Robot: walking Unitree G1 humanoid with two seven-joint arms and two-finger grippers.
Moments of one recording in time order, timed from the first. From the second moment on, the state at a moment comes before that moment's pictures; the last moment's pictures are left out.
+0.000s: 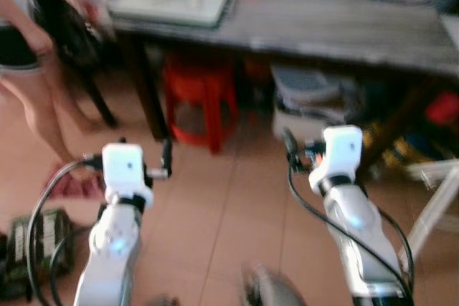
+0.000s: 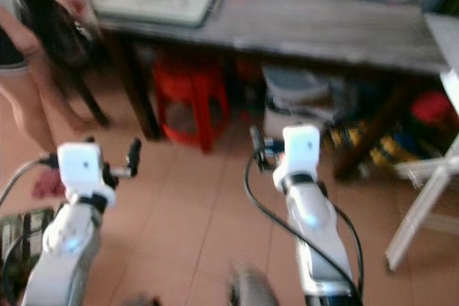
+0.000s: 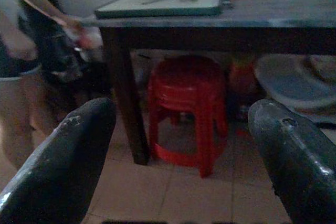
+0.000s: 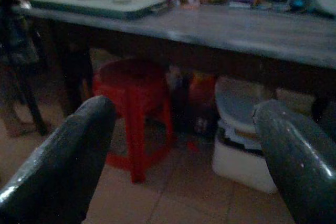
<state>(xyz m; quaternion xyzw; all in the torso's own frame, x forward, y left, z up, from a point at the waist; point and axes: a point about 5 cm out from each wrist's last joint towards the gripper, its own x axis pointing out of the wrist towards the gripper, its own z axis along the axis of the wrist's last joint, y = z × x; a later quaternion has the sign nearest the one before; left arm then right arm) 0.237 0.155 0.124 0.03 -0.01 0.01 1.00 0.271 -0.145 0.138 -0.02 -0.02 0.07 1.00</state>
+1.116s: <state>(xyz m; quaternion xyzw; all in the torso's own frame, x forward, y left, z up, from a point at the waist) 0.231 0.136 0.138 0.03 -0.03 -0.04 1.00 0.271 -0.149 0.145 -0.04 -0.05 0.06 1.00</state>
